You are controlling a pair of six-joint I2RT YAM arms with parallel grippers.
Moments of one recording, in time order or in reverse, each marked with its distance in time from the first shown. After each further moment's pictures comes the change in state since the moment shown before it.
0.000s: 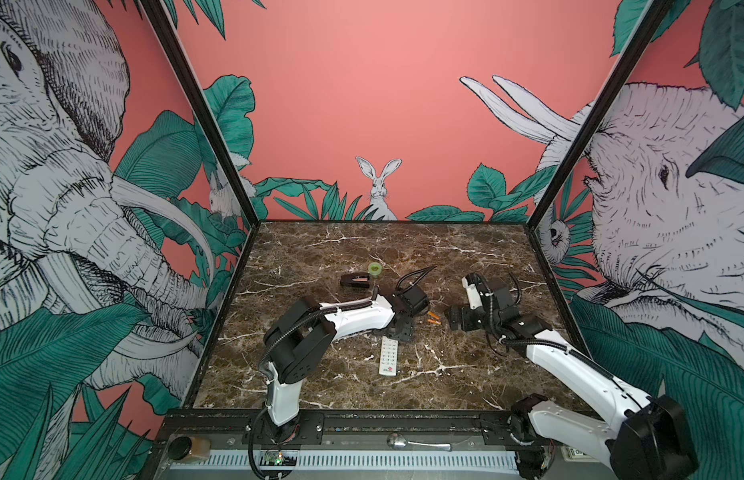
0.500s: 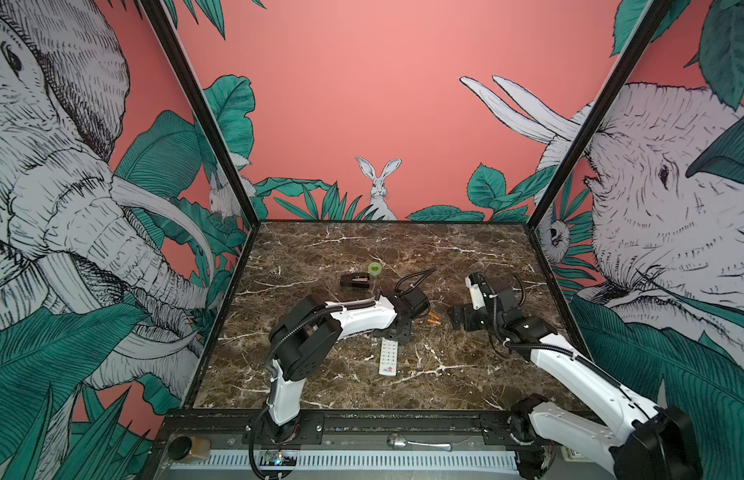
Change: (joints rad) left arm 0.000 0.038 0.003 0.000 -0.017 -0.035; right arm 0.000 -0.042 0.000 -0.026 0.047 -0.012
